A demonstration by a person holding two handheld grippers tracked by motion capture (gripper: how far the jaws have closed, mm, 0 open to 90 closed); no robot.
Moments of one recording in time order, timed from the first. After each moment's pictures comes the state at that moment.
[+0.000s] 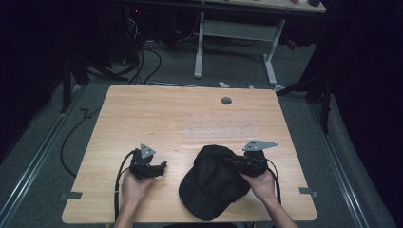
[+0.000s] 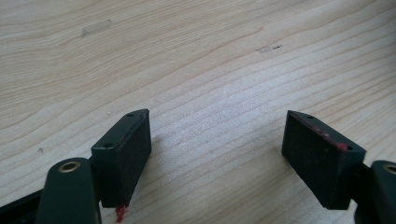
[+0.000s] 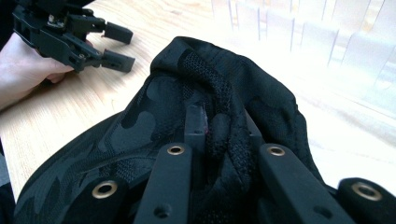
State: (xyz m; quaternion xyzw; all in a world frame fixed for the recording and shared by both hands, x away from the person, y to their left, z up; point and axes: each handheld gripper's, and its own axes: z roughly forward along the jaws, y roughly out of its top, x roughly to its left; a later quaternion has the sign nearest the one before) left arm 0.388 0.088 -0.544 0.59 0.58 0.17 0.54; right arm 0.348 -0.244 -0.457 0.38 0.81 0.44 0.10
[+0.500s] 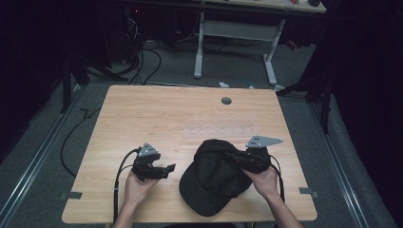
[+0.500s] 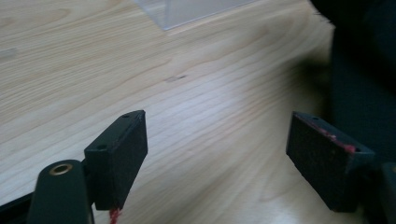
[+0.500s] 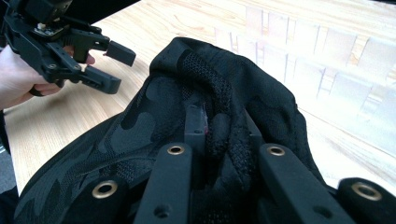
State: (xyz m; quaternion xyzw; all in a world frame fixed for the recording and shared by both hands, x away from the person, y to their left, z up) left arm 0.369 0.074 -0.506 0.59 0.55 0.04 0.59; right arm 0.350 -0.246 -0.439 0.36 0.81 0.46 0.11
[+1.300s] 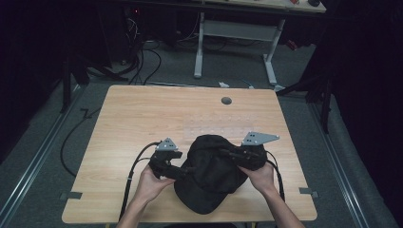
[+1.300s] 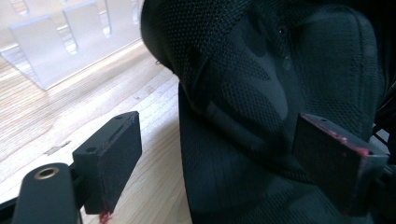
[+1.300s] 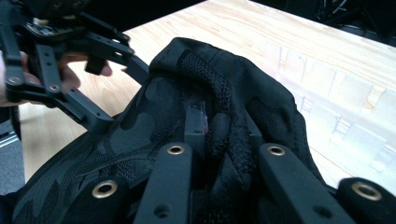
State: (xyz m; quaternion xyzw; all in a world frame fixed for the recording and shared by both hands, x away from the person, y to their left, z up) left arm 0.357 0.026 -0.465 0.64 0.48 -0.04 0.60; right arm 0.353 -0.232 -0.423 0.31 0.81 0.48 0.13
